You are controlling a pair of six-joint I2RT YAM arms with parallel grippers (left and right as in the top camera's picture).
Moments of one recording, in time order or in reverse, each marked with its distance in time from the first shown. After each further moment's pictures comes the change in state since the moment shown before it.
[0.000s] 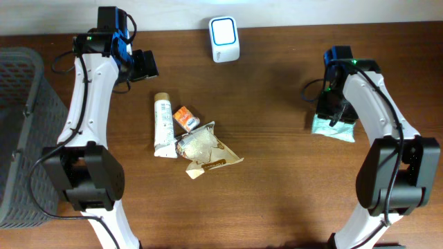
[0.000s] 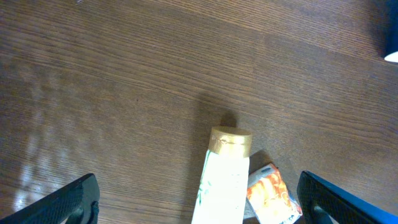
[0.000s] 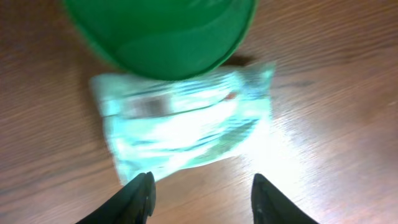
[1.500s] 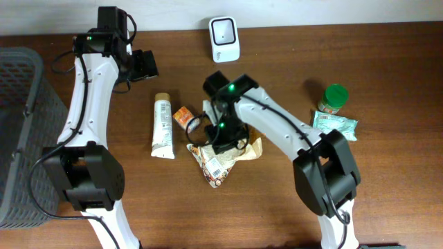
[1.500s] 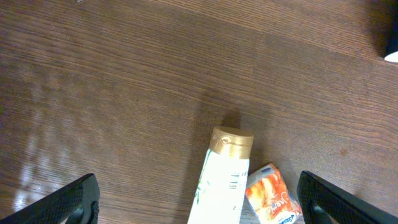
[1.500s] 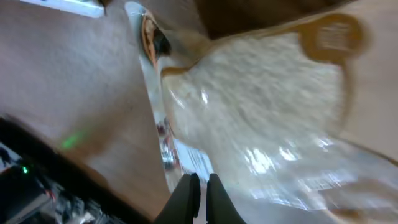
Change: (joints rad) left arm 0.000 0.000 0.000 -0.001 0.000 0.000; right arm 0.639 0.185 0.154 -0.011 -0.617 -0.113
